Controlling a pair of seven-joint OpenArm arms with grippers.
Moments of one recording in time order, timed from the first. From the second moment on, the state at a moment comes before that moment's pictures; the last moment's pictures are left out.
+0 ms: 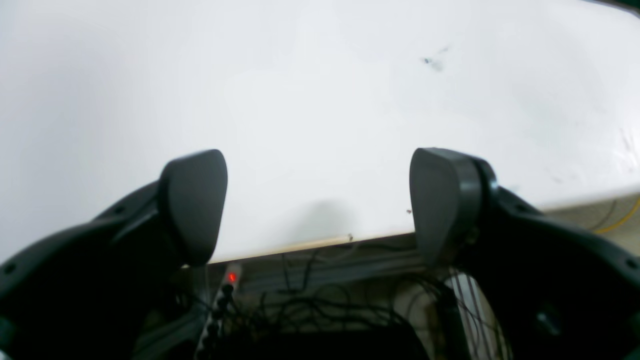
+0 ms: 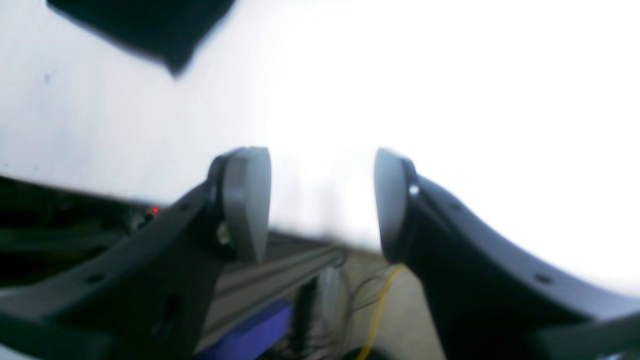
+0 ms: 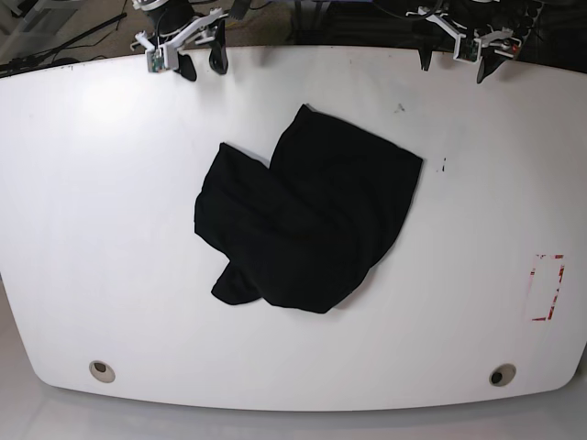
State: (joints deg) left arm 56.3 -11.9 -6.8 111.2 0.9 -3.0 3.3; right arm -49.3 7.8 9.1 113.2 19.1 19.3 -16.8
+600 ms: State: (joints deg) left arm 54.7 -9.3 -7.5 111.2 0.9 -3.0 4.0; right arm -17.3 9.5 9.6 112.7 19.1 19.2 -49.7
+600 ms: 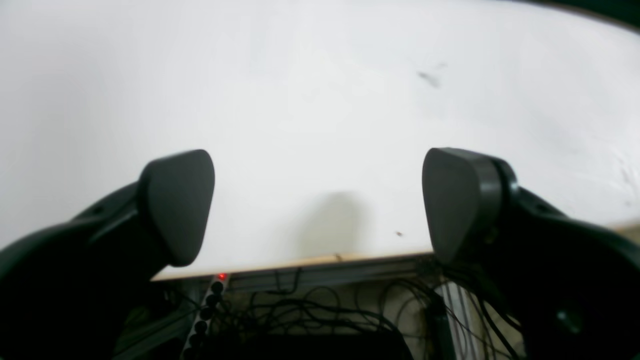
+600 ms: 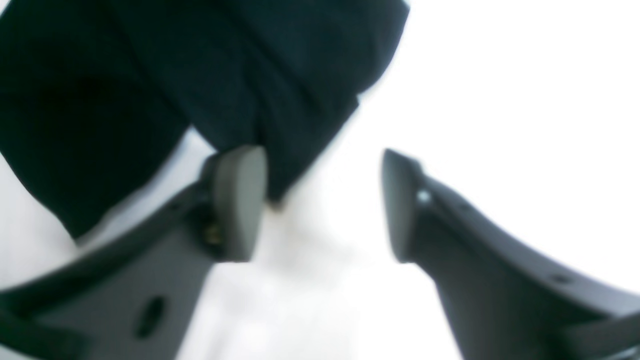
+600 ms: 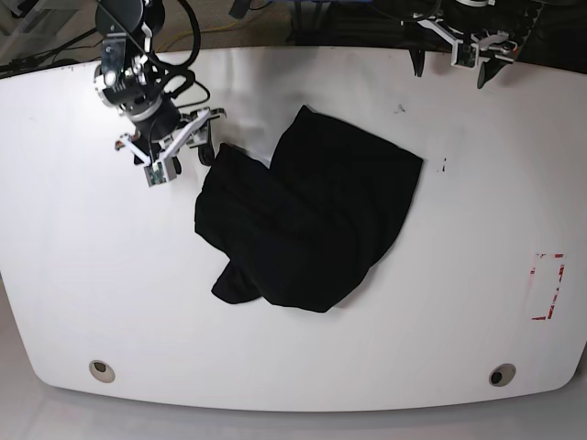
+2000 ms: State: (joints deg) left arm 48.9 -11.9 2.0 111.1 1.2 -3.4 4.2; right arm 2.2 7.1 17.1 76.8 35.5 31.3 -54.7
